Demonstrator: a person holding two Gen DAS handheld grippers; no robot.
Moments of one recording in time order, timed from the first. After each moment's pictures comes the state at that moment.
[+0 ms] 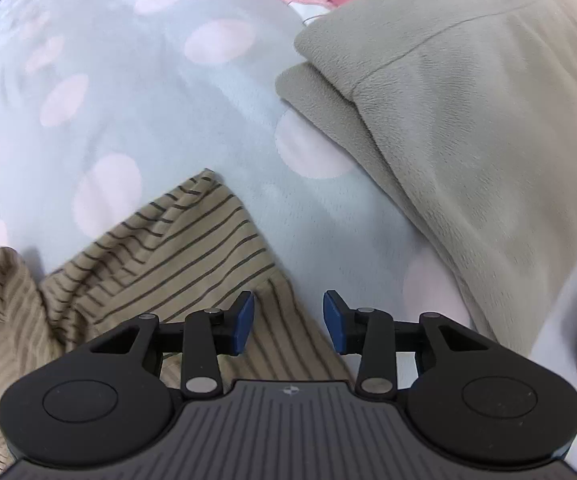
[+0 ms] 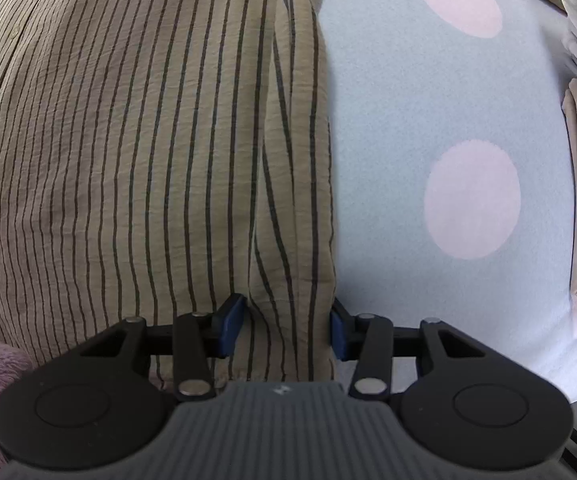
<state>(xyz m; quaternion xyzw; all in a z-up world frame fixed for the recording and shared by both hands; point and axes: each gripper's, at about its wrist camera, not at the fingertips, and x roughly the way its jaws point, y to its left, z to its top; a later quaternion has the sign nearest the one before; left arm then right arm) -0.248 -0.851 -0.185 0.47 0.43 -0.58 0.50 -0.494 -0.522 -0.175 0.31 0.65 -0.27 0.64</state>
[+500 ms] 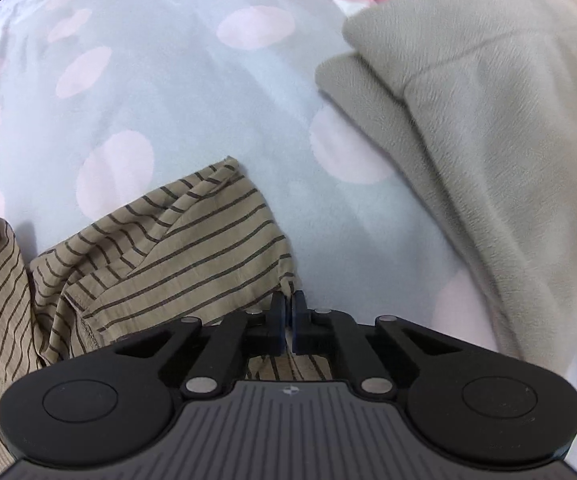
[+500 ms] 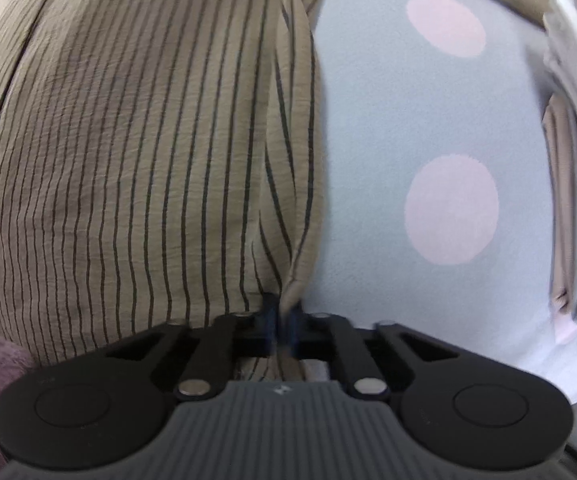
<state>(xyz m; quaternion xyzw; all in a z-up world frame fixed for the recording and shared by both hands) -0.229 -0.847 -0.196 0.43 0.44 -0.58 0.54 -0.510 -0.497 -0.152 0.27 0.63 -0.28 0.67</state>
